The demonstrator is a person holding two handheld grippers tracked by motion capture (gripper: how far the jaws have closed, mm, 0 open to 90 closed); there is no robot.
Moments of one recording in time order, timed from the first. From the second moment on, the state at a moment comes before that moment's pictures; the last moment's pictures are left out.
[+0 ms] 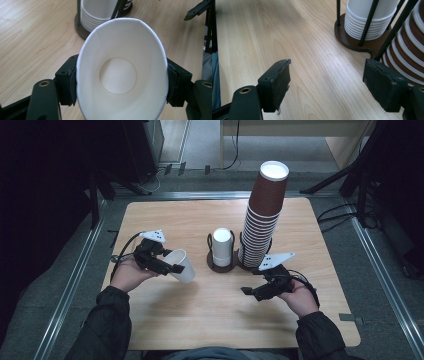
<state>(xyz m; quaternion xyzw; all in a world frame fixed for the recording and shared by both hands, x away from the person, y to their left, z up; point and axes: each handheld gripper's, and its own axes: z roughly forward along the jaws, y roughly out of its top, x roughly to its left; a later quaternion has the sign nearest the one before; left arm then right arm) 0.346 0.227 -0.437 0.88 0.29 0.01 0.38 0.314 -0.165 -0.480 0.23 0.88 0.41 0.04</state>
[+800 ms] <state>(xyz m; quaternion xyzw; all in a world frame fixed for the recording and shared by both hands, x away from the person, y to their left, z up) 0.372 0.283 -0.461 0.85 0.39 0.09 0.34 0.318 -0.159 -0.489 0.24 0.89 0.39 0.02</state>
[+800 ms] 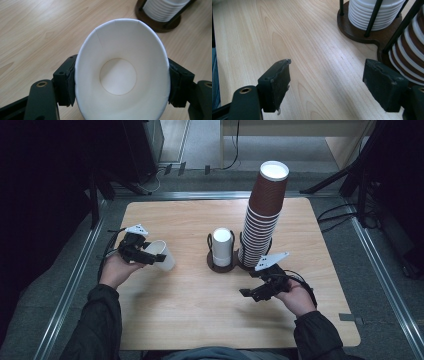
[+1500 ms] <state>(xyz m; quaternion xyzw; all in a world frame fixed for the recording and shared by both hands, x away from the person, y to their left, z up) 0.376 0.302 -0.464 0.84 0.45 0.12 0.27 0.321 -0.158 -0.492 0.25 0.89 0.38 0.01</state>
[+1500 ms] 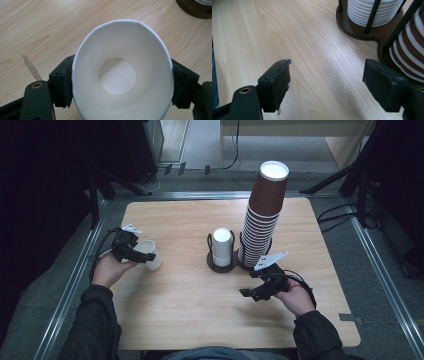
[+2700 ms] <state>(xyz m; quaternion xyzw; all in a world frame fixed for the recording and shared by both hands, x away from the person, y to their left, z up) 0.373 0.294 -0.453 0.84 0.45 0.11 0.28 0.321 -0.158 -0.493 0.24 0.90 0.36 0.02</state>
